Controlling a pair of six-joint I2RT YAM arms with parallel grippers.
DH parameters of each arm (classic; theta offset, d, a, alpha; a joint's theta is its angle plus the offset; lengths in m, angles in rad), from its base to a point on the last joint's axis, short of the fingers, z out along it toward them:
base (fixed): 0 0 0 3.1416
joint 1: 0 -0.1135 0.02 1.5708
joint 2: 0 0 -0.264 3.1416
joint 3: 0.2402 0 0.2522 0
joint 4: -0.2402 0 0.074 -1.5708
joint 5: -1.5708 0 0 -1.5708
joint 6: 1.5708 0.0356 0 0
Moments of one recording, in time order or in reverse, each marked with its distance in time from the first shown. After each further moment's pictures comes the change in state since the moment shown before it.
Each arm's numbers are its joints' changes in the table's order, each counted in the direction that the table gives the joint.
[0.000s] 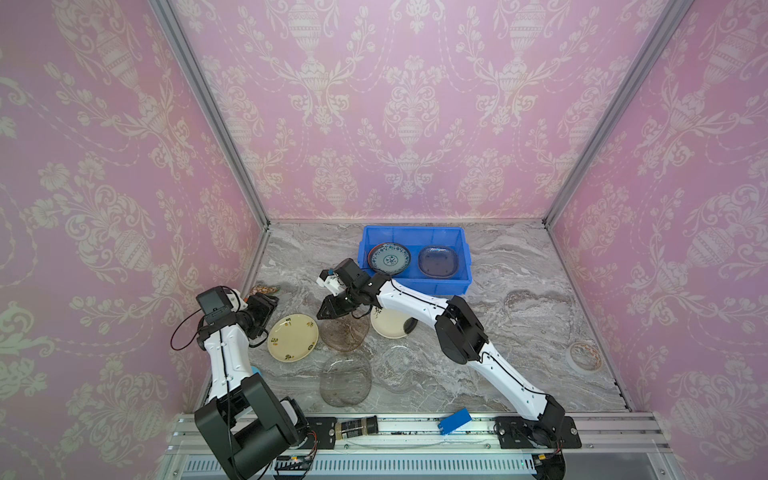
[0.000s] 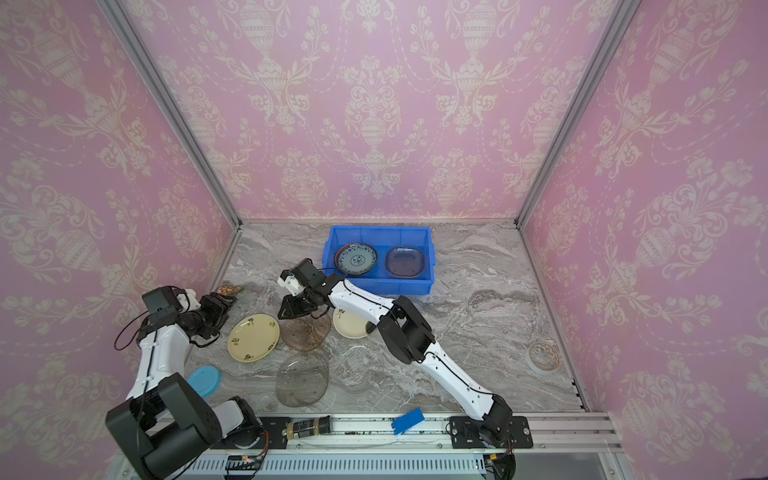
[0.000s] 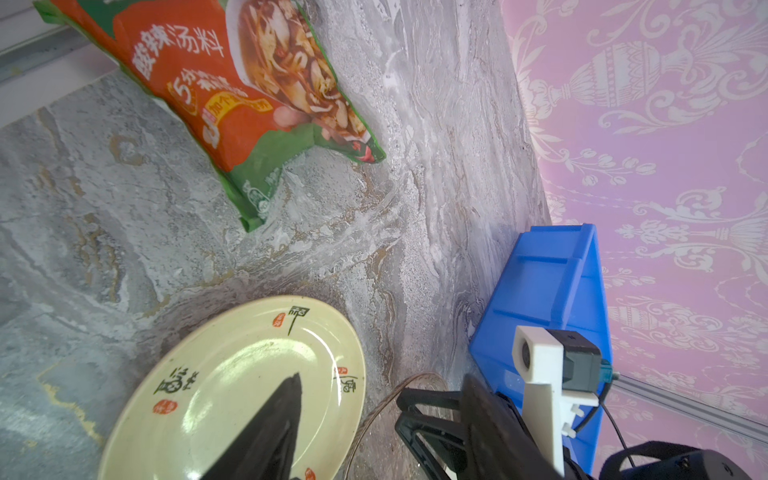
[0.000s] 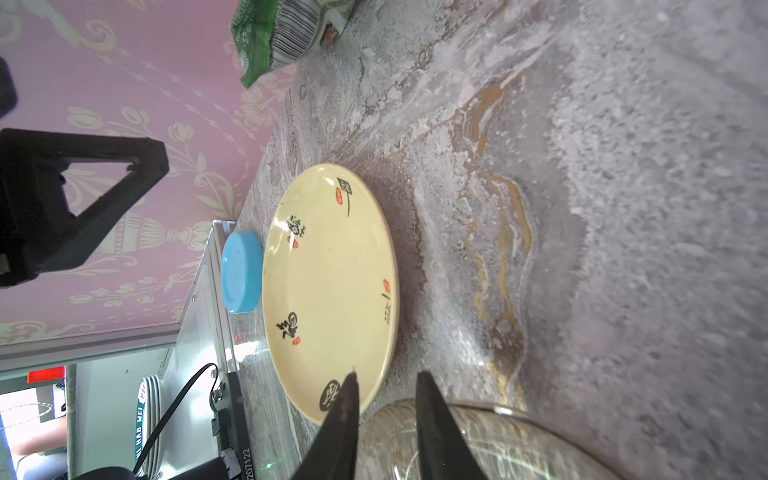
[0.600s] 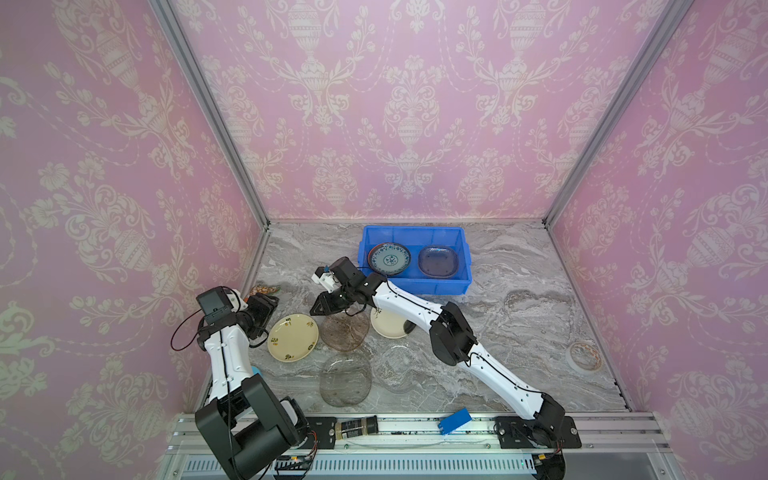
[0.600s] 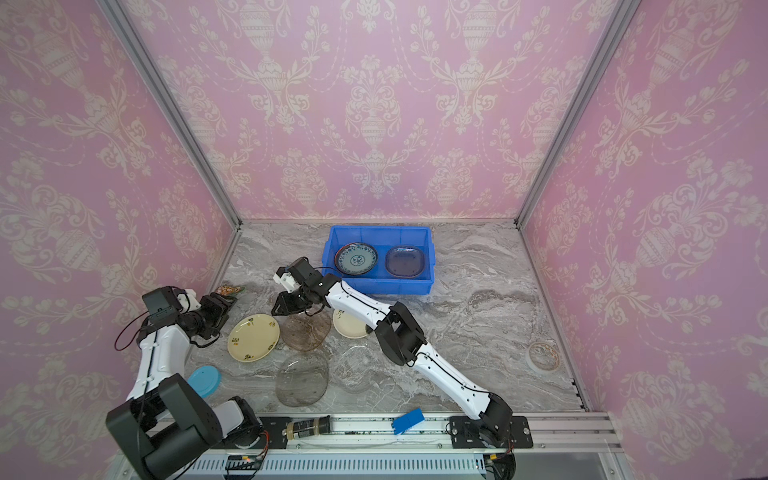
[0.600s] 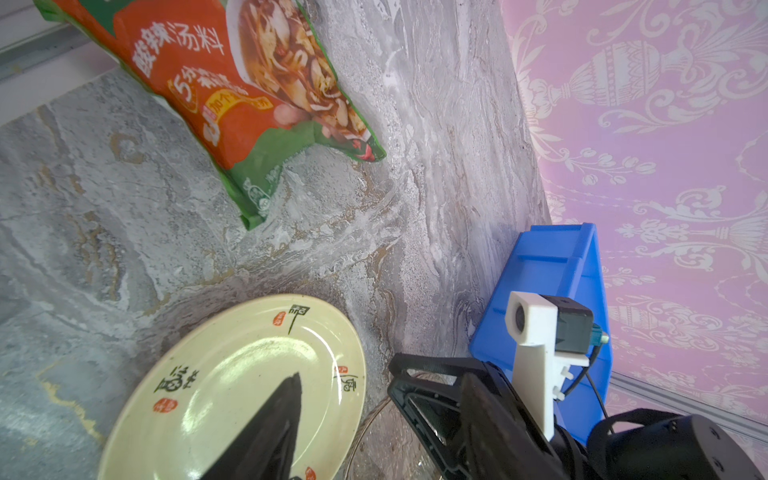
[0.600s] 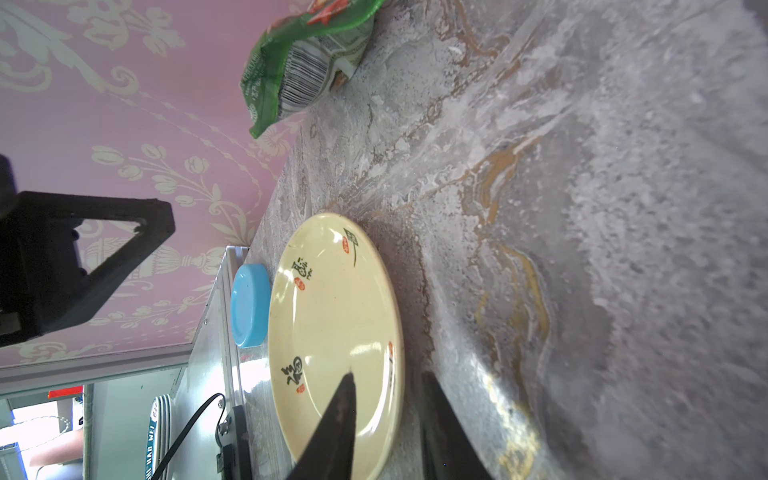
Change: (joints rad) left arm 0.000 -0.002 -0.003 0.000 0.000 0.000; right arm 0.001 0.175 0.280 -0.042 0.020 0.047
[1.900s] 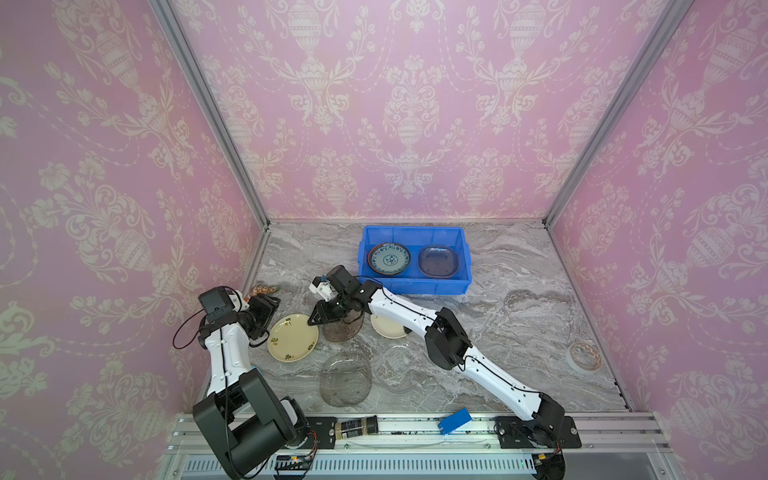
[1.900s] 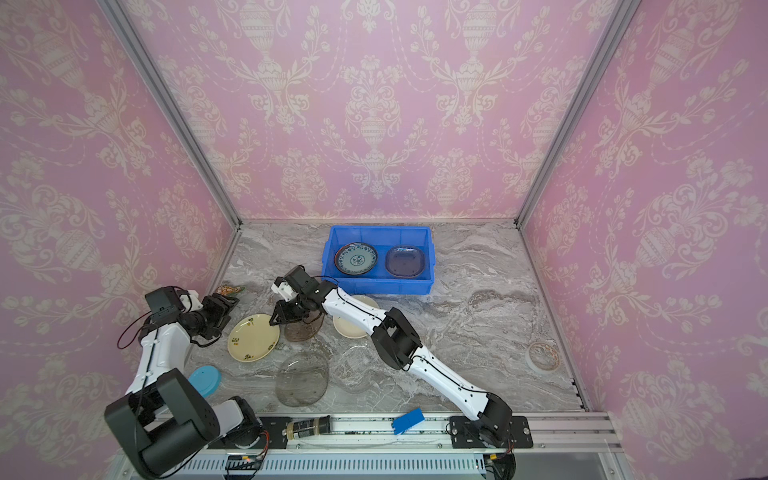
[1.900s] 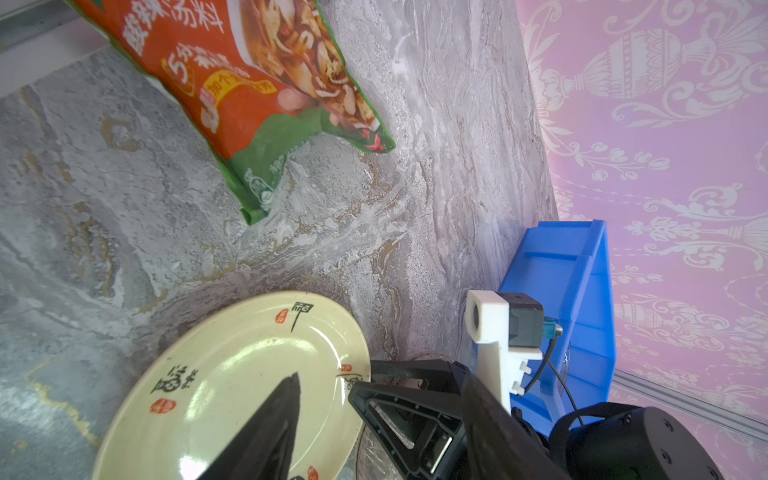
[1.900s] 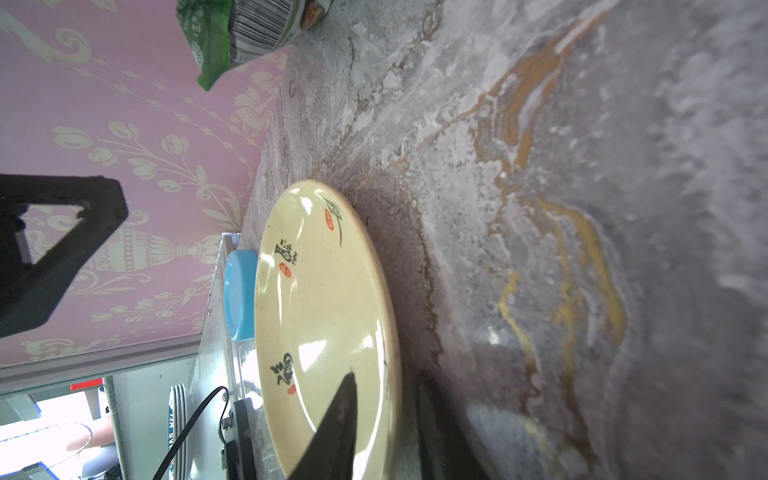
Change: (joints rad) left arm 0.010 0.029 0.000 0.000 0.000 0.000; right arm -0.027 0.076 0.071 -0.038 0.030 0.054
